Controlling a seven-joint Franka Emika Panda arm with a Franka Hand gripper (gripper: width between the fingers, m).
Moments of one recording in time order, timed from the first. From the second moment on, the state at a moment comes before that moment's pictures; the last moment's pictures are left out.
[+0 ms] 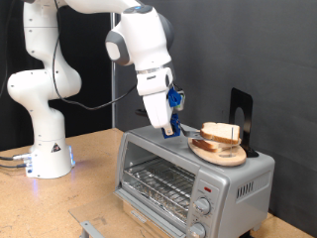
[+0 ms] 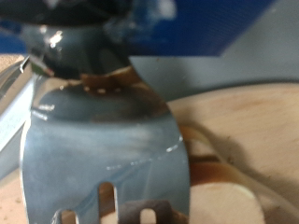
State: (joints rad) arm 0.04 -0.04 0.11 -2.20 0.32 2.33 -0.01
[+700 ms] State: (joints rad) arm 0.05 -0.02 0.16 -2.18 0.30 2.36 0.01
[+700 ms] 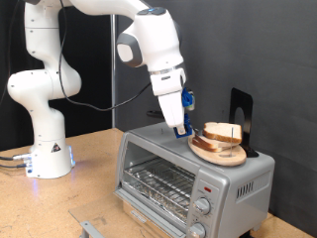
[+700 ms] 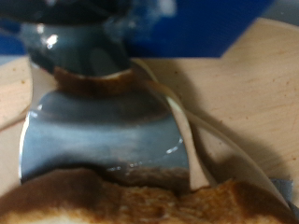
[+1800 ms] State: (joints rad) arm 0.05 -0.05 0.17 -2.23 0.37 2.45 -0.05
